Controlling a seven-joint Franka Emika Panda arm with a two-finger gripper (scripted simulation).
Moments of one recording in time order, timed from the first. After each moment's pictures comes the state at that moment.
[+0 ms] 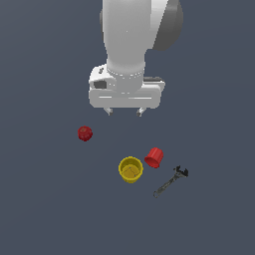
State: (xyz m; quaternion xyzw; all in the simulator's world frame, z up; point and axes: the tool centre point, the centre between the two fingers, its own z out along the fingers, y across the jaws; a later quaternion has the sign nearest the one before) arm 0.000 -0.008 0.303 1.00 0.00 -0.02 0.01
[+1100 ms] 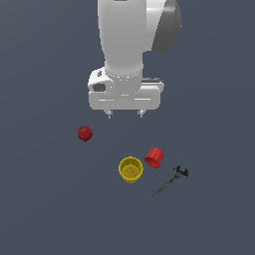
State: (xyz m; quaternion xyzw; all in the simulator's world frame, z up) arm 0.005 -0.007 0.299 1.00 0.01 -0.01 0.00
